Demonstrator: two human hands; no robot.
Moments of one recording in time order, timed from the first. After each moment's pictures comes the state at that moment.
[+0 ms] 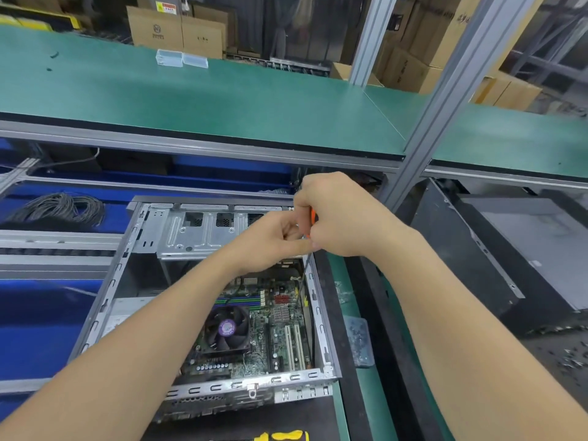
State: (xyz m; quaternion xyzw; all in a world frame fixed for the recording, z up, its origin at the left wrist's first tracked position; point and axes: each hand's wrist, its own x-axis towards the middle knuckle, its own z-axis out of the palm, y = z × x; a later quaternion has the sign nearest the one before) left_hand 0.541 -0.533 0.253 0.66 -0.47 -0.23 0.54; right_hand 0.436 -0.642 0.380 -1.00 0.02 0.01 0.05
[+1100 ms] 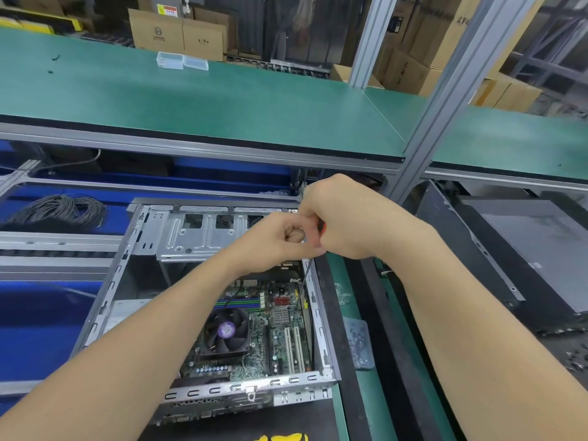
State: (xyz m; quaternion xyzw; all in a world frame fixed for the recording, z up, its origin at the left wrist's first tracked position) left_hand 0.539 -0.539 0.256 0.65 -0.49 -0.24 0.53; right_hand 0.431 -0.643 0.392 -1.00 -0.01 0.07 0.00
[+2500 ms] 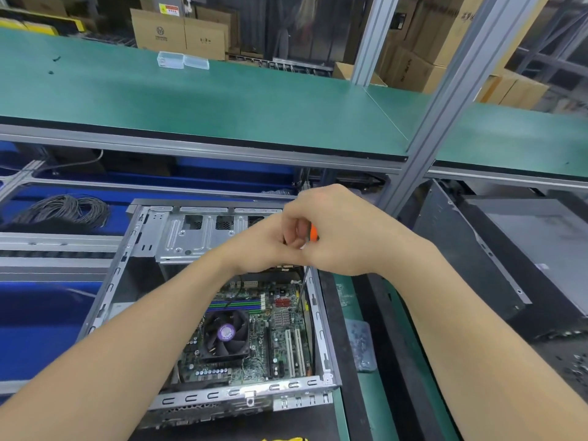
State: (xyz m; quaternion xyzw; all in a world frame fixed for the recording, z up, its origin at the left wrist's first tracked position) left_hand 0.542 -0.533 0.265 0.62 -0.51 -0.28 0.52; right_hand 0.425 -0.643 0.378 -0.99 -0.04 0.02 0.10
